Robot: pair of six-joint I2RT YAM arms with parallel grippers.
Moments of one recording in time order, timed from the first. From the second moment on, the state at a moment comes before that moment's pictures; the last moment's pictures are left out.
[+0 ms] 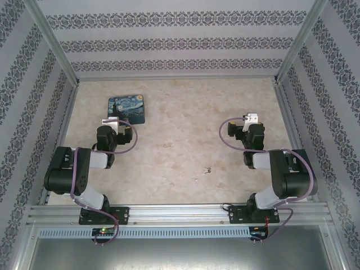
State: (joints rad) left arm 0.00 1.58 0.41 0.71 -0.04 -0.02; right arm 0.02 1.52 0.38 0.79 0.04 0.03
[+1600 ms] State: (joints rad) left arm 0.15 1.59 1.18 -0.20 0.03 -0.32; right arm -0.01 1.23 0.69 0.04 -0.26 0.43
